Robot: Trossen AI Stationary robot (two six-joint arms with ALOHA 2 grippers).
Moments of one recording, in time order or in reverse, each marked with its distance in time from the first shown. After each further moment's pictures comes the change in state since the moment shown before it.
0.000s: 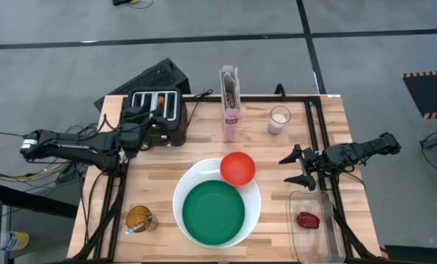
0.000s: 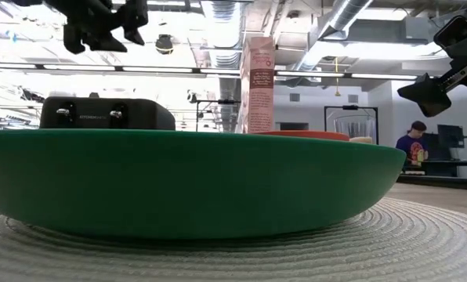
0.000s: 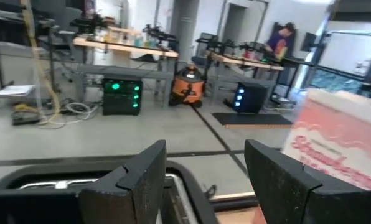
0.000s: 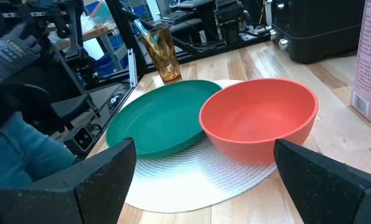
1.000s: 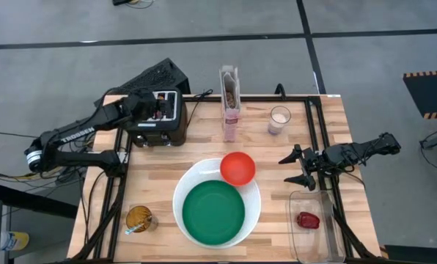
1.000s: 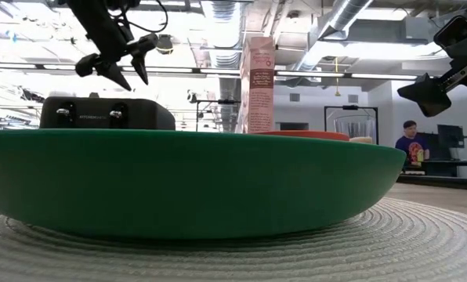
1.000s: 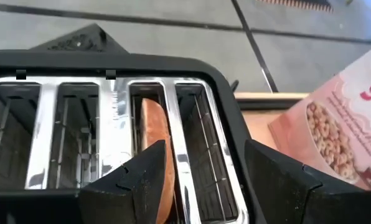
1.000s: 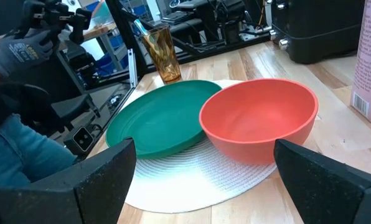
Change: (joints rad) left arm 0.504 0.189 0.331 -0.739 0.765 -0.409; right arm 0.000 0.000 0.000 0.003 0.000 0.000
